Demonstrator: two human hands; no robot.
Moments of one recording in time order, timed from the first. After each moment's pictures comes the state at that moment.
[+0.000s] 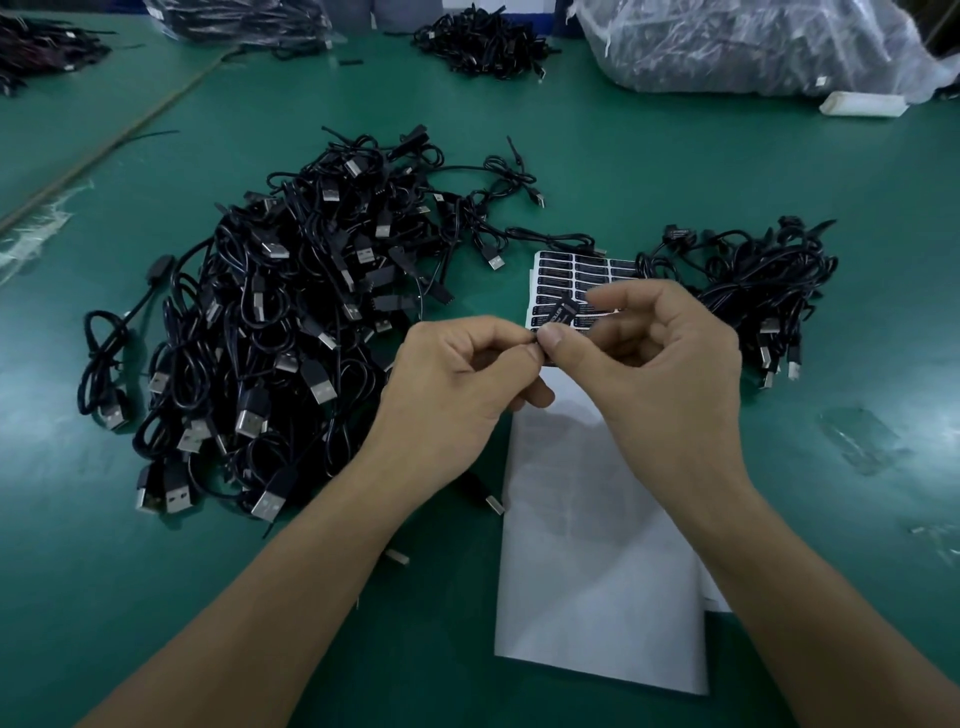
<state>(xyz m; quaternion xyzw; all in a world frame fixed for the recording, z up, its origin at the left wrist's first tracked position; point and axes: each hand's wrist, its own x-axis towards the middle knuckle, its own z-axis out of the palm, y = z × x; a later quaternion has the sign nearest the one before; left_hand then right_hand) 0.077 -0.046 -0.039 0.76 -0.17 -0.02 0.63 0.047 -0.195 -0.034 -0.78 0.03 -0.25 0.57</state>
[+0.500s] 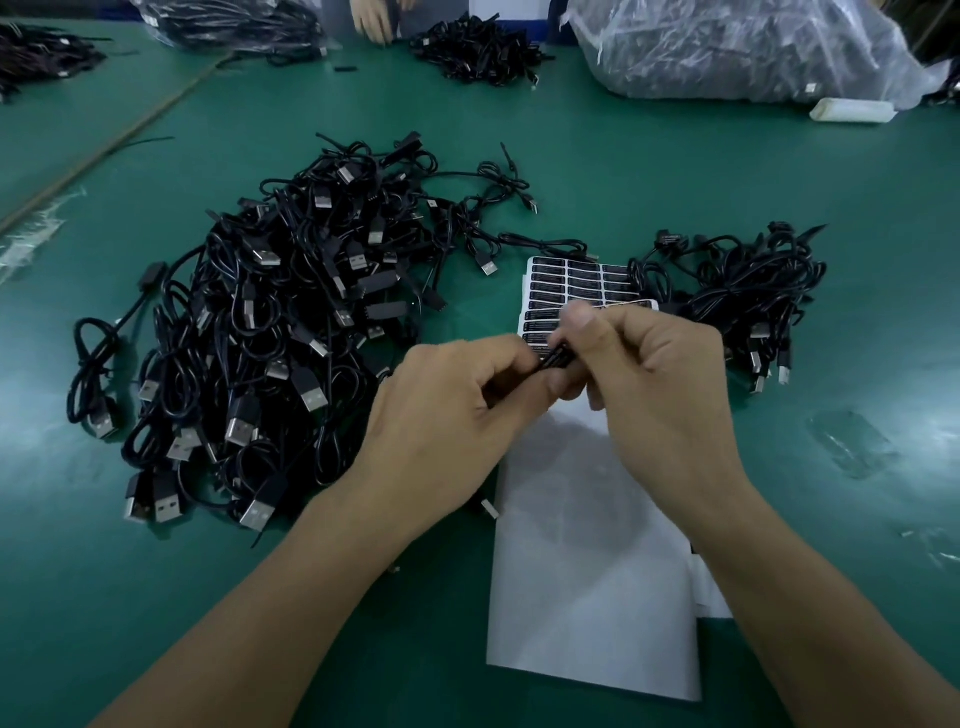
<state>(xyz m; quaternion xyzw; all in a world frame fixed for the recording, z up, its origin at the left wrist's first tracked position) 0.070 -0.046 -0.042 0.85 -0.24 0.09 0.47 0.046 -0.197 -0.027 -0.78 -0.02 -0.21 0.59</state>
